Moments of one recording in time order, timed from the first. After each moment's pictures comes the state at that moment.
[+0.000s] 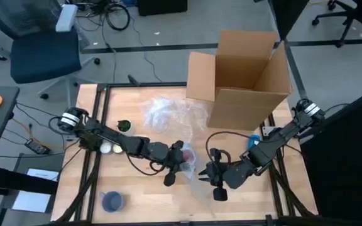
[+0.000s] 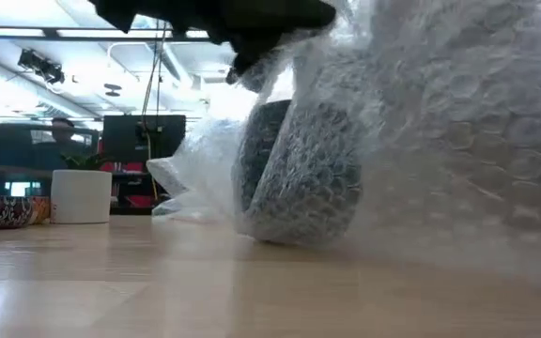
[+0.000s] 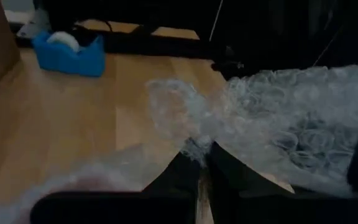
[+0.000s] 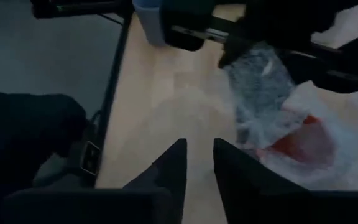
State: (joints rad) left arm -0.29 1.70 0.99 0.39 0.01 -0.19; right arm 0.63 1.52 1.27 -0.45 0.47 0.47
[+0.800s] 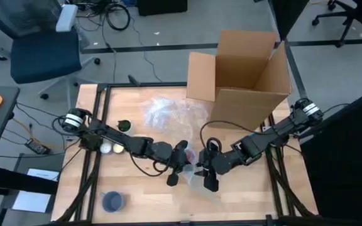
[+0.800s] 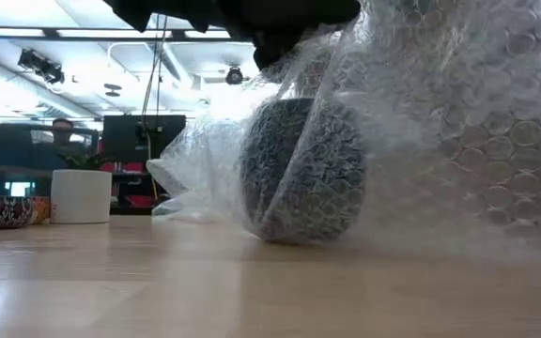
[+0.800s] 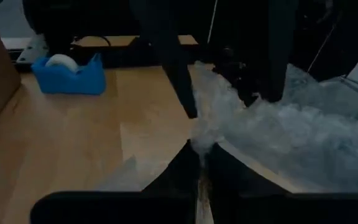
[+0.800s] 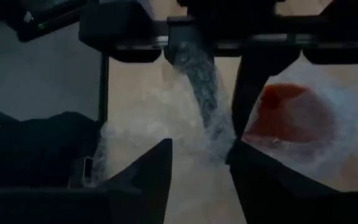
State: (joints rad) left arm -0.28 1.72 1.03 0.39 0.03 -0.08; right arm 0.49 1.54 1.27 -0.44 0.29 0.62
